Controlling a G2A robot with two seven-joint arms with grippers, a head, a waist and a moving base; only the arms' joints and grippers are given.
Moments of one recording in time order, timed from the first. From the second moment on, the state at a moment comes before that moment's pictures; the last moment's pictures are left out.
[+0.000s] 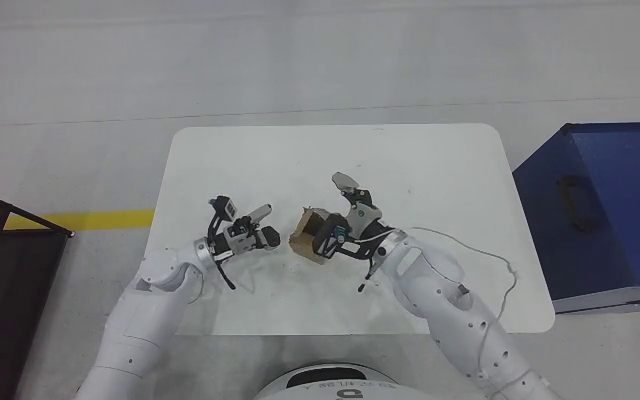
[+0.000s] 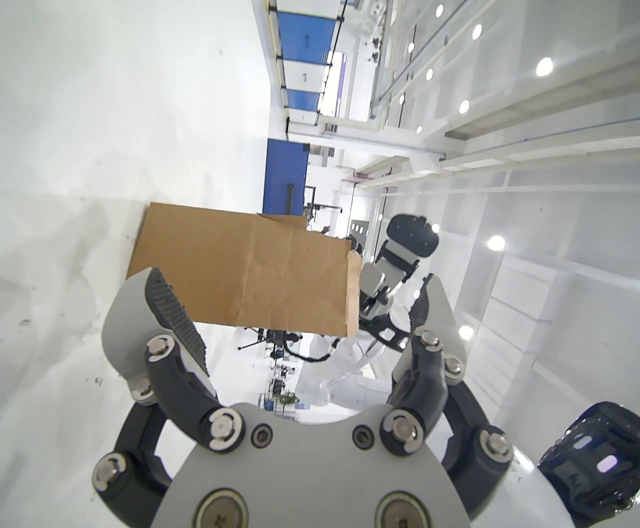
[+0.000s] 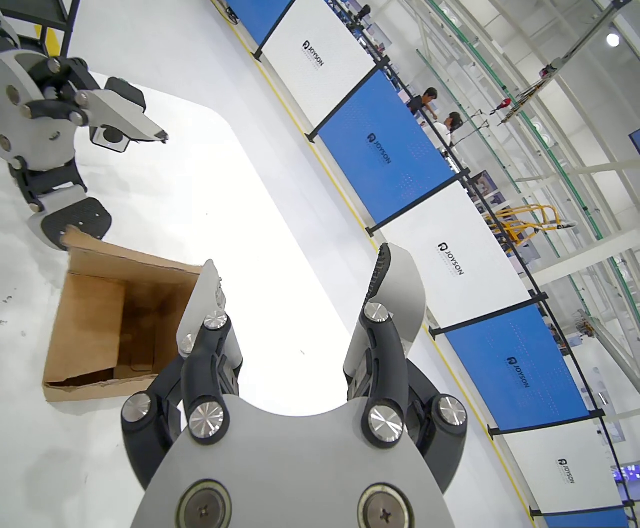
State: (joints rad) left arm 1.43 -1.10 -1.29 -1.37 -0.52 -0.21 -1.00; right arm -1.51 -1.21 1.05 -1.96 -2.05 -0.27 0.11
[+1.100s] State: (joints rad) left arm 1.47 -1.07 -1.28 -1.52 -0.08 -0.23 -0.93; right arm -1.41 -1.24 0.97 -1.84 -2.07 -0.36 0.25
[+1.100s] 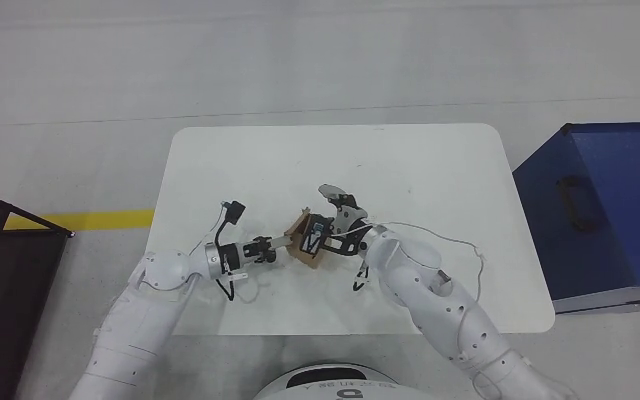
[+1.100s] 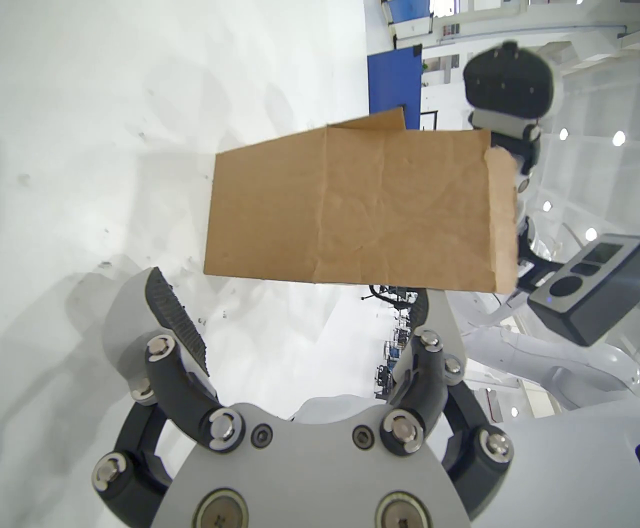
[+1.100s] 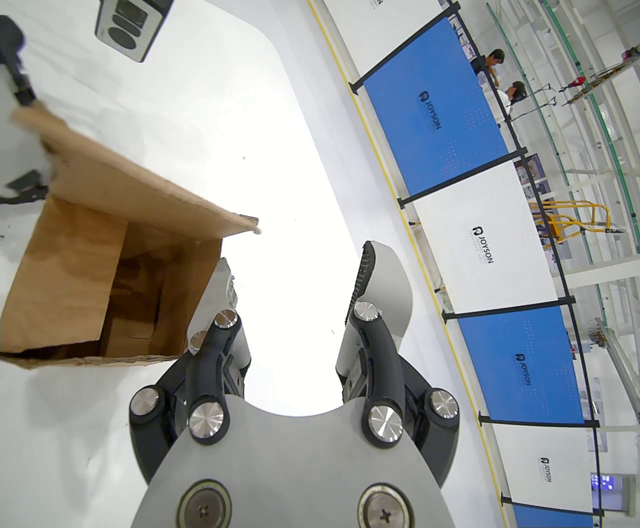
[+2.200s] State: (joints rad) left arm 1.46 -1.08 -1.28 -1.50 -0.12 -0.17 -0.74; right arm -1.41 -1.26 0.93 -1.75 -1.96 -0.38 0.28
